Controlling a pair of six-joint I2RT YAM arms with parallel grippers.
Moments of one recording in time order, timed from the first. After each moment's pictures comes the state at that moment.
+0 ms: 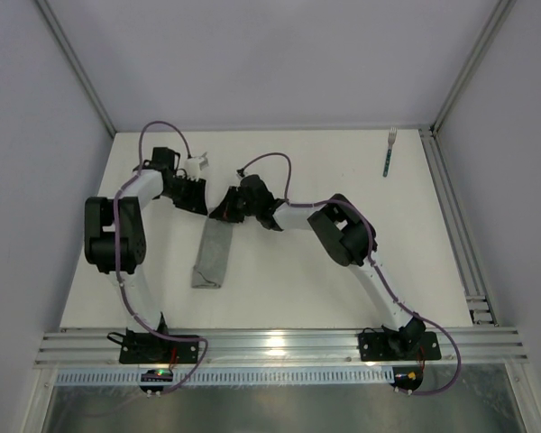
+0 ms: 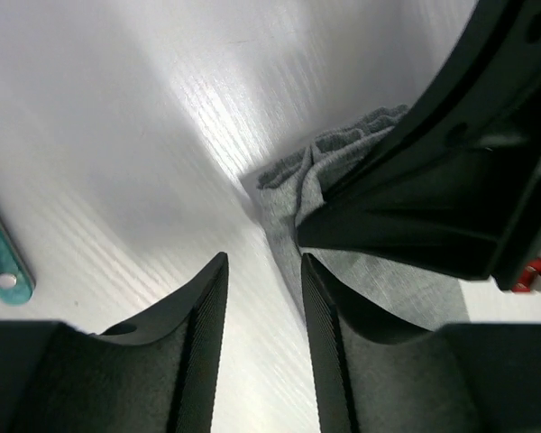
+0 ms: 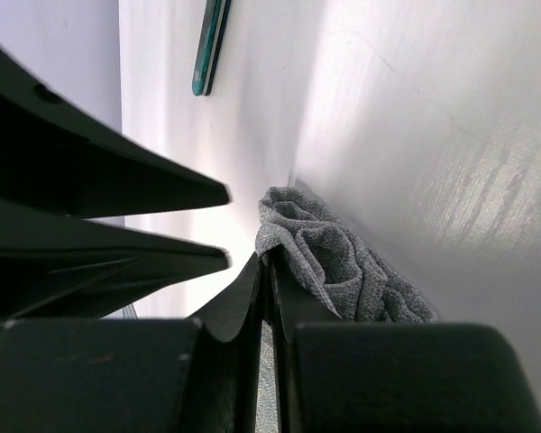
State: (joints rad) left arm -0.03 1.95 1.35 -0.59 0.50 0.31; right arm 0.76 2.43 1.63 0.36 -0.34 1.01
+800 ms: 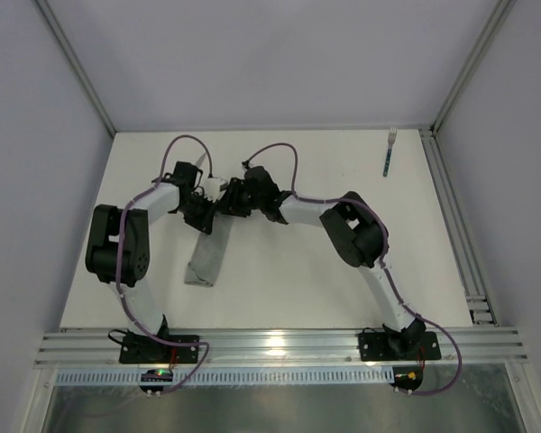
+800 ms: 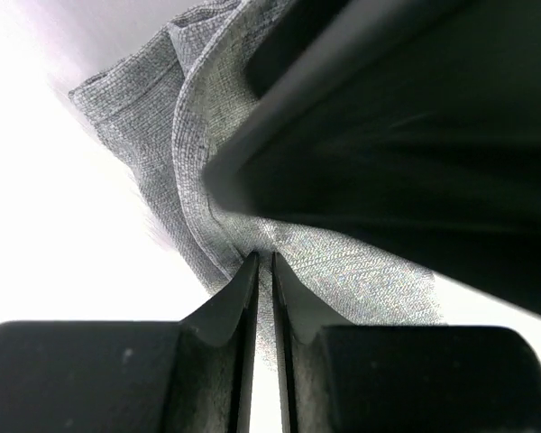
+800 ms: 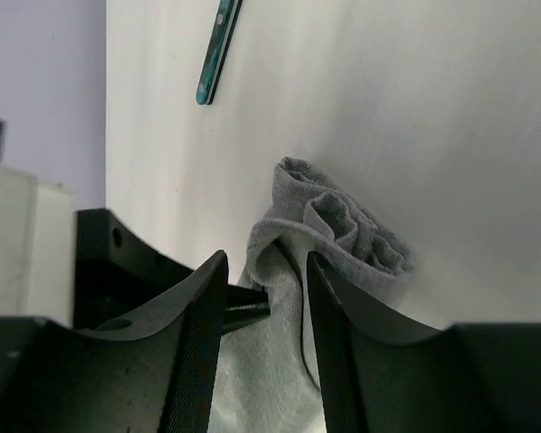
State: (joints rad) left arm -0.17 1.83 1.17 -0.61 0.34 0.37; right arm 0.75 2.33 1.61 0.23 -0.30 0.93
